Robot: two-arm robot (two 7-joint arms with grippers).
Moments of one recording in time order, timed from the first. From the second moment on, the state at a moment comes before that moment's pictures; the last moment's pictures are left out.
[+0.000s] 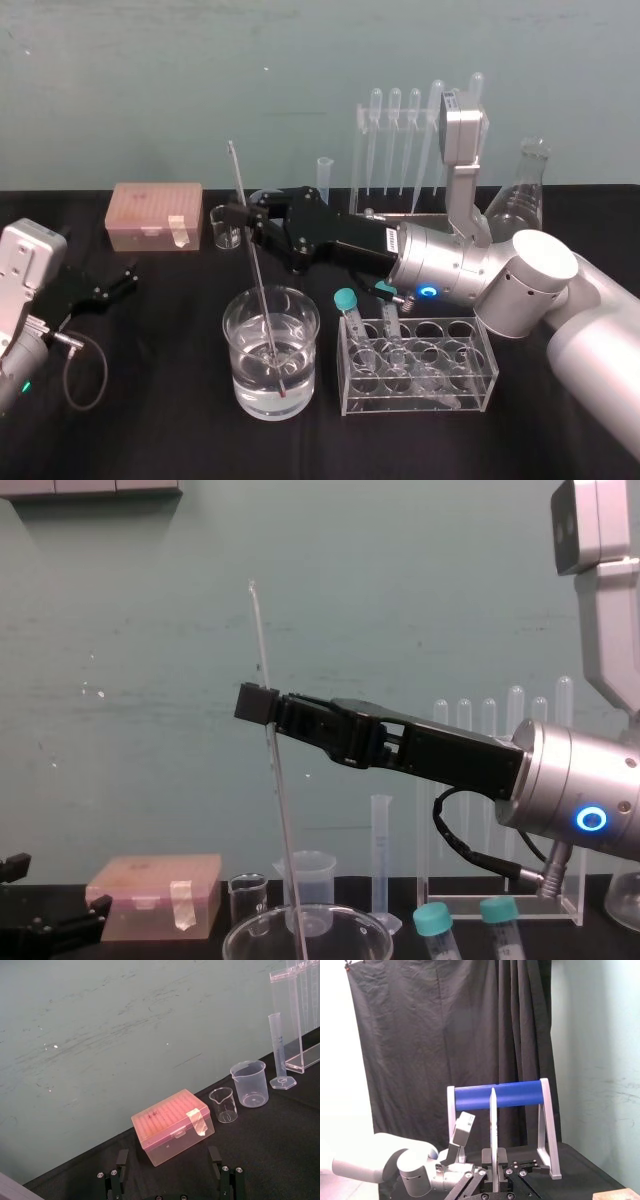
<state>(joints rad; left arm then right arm) -0.20 0.60 0.45 -1.41 -0.25 -0.12 0.03 0.62 0.32 -0.67 -1.17 0.82 -0.14 1.03</state>
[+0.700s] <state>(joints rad) -0.20 0.60 0.45 -1.41 -0.25 -0.12 0.03 0.63 0.32 -0.67 -1.16 0.82 -0.14 1.03</state>
